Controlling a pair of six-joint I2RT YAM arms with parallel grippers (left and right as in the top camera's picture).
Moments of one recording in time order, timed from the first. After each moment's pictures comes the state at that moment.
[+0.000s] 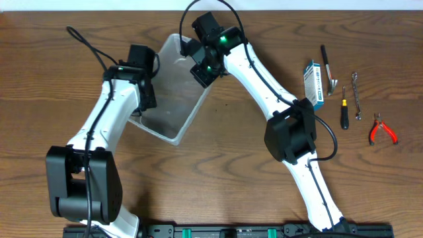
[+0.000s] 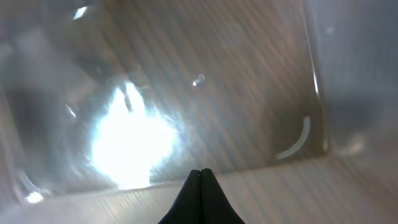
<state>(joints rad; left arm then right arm) -0.11 1.76 1.30 -0.91 -0.33 -0.35 0.56 2.53 2.44 -1.17 -0.23 -0.23</state>
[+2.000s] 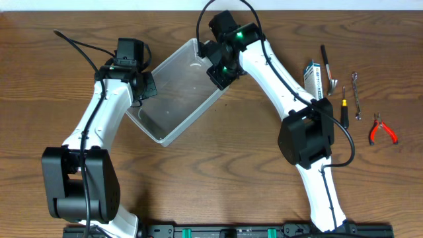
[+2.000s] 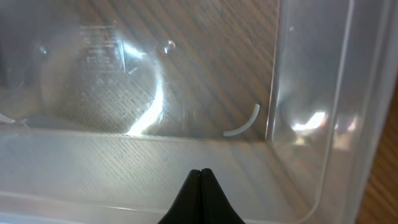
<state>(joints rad) -0.07 1.76 1.30 -0.73 -0.14 -0.33 0.50 2.39 2.25 -1.22 -0.20 -0.23</state>
